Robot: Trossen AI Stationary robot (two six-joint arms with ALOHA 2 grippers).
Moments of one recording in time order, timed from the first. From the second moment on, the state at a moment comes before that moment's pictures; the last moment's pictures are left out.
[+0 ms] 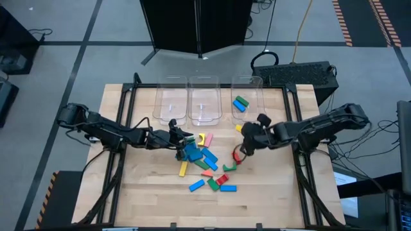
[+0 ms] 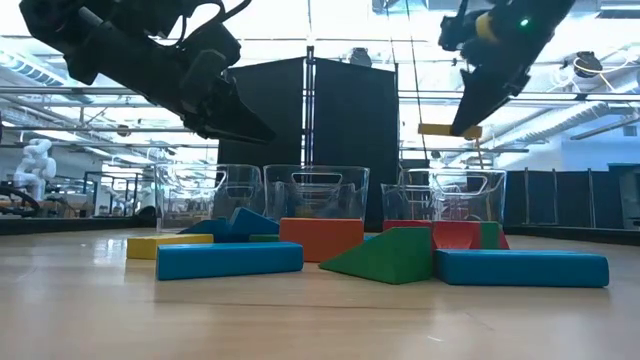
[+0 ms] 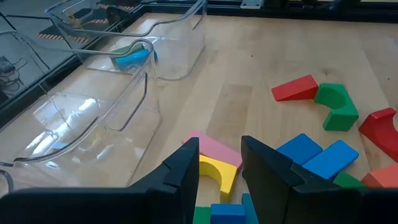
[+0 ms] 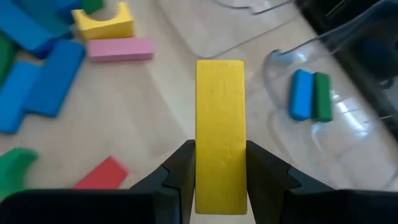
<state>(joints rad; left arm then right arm) -0.13 1.37 0.51 0.43 -0.37 -0.13 0.19 1.31 0.96 -0.81 0.58 0.60</state>
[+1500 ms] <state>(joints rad) -0.15 1.37 0.51 0.41 -0.37 -0.15 -0.66 1.62 0.96 -0.48 0.15 0.04</state>
